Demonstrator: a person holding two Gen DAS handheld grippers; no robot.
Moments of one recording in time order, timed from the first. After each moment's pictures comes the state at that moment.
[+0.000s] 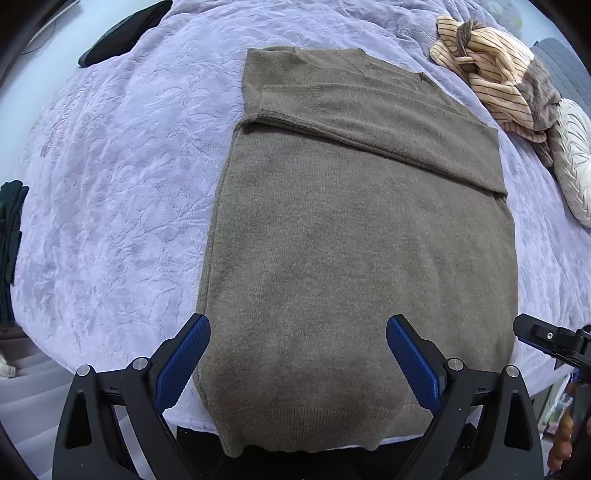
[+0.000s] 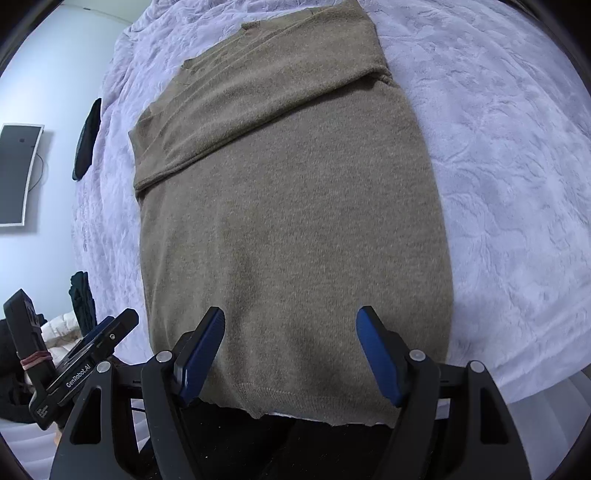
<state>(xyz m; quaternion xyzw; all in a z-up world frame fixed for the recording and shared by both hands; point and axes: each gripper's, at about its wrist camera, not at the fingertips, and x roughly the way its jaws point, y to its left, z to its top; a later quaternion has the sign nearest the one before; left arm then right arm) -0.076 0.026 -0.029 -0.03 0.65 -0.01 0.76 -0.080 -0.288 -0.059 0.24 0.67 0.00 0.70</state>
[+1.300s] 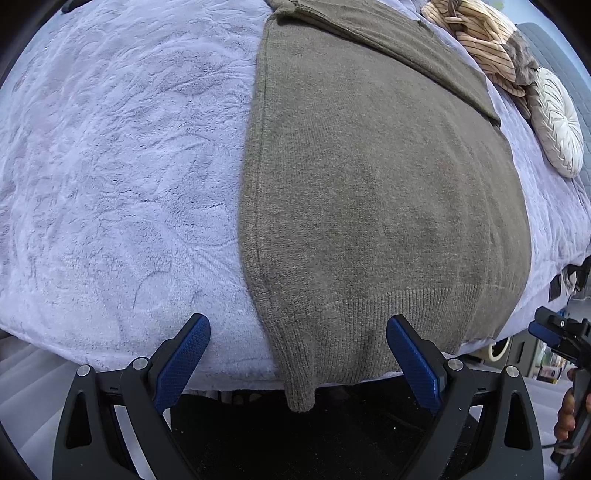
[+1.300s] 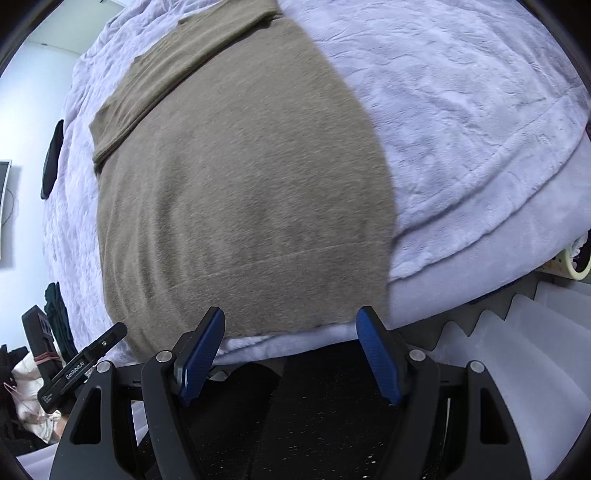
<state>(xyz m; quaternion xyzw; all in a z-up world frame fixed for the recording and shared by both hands) -0.156 0.094 -0.097 -0.07 0.69 -0.10 0.72 -0.215 -0.275 -0.081 0.27 0.65 -0.11 0.70</state>
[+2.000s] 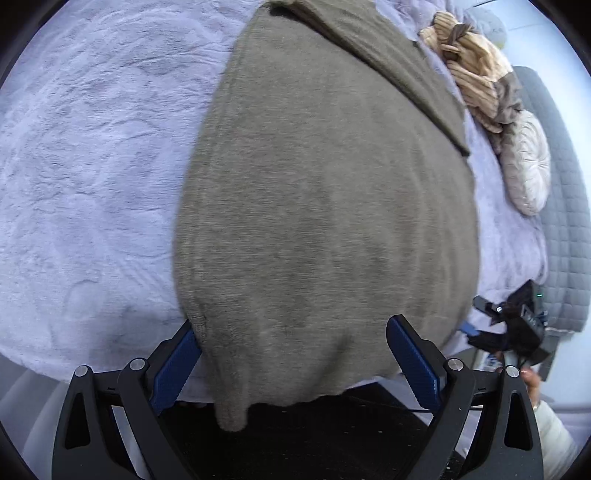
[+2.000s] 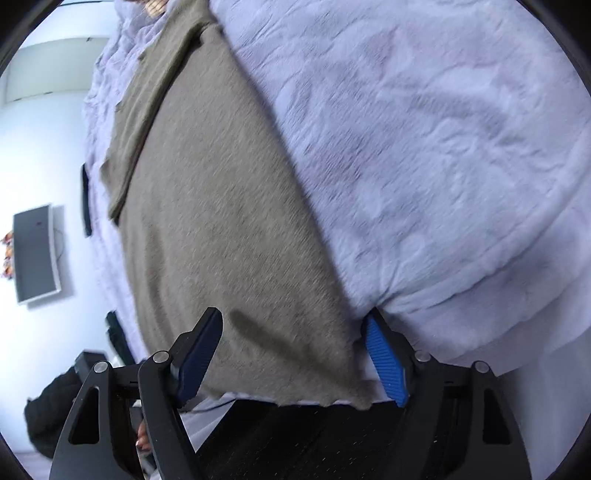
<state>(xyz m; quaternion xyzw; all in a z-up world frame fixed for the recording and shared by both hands) -0.131 0.086 -0.111 -0.20 0.68 -0.16 0.68 -0.185 -0.363 -0.146 0.42 0.63 -0.01 0.65</state>
